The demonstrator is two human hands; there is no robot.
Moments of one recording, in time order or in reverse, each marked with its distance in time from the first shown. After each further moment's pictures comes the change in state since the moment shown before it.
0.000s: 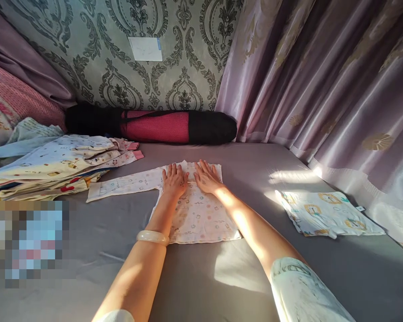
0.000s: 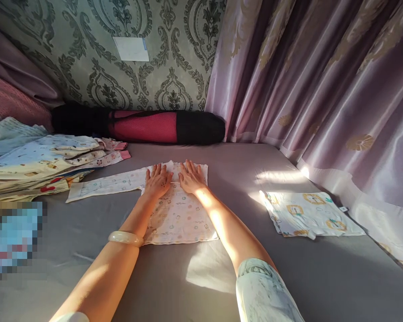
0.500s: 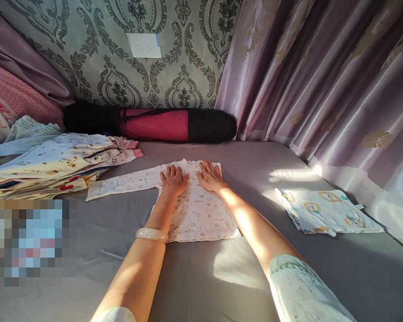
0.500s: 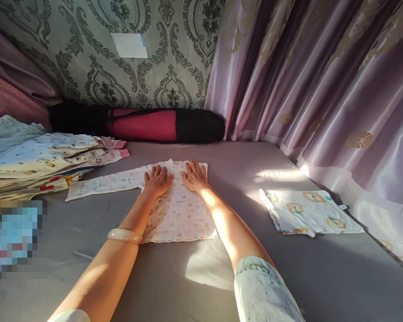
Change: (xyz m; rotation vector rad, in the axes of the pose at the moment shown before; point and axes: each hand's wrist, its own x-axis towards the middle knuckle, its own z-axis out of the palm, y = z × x) left_hand -0.001 -0.005 0.003 -0.028 -0.102 -0.025; right_hand 0.003 0.015 0.010 -0.023 -0.058 0.095
